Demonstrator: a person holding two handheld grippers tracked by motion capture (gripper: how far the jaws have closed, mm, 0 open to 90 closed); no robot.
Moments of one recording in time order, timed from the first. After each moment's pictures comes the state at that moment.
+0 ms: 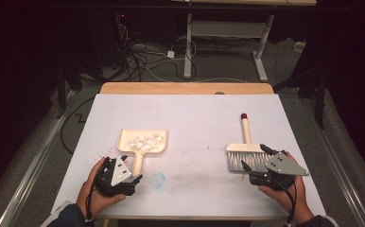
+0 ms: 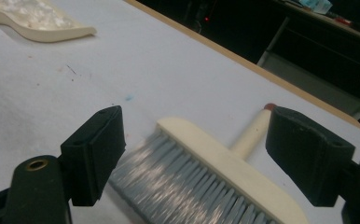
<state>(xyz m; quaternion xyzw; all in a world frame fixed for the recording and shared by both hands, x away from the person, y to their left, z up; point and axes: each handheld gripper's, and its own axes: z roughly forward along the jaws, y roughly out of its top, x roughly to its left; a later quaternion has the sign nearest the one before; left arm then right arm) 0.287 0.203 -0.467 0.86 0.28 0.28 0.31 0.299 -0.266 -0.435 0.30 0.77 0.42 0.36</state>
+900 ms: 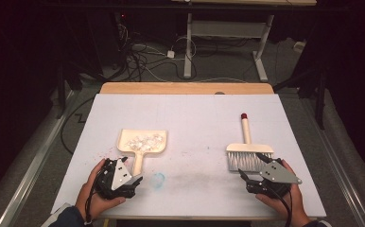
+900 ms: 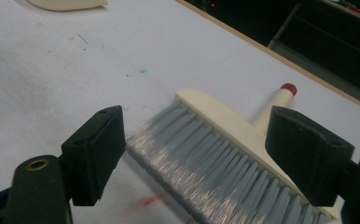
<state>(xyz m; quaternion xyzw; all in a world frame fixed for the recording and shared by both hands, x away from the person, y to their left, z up) 0.279 0.201 -0.466 0.87 0.27 0.29 0.30 0.288 -0.261 -0.455 0.30 0.79 0.40 0.36</state>
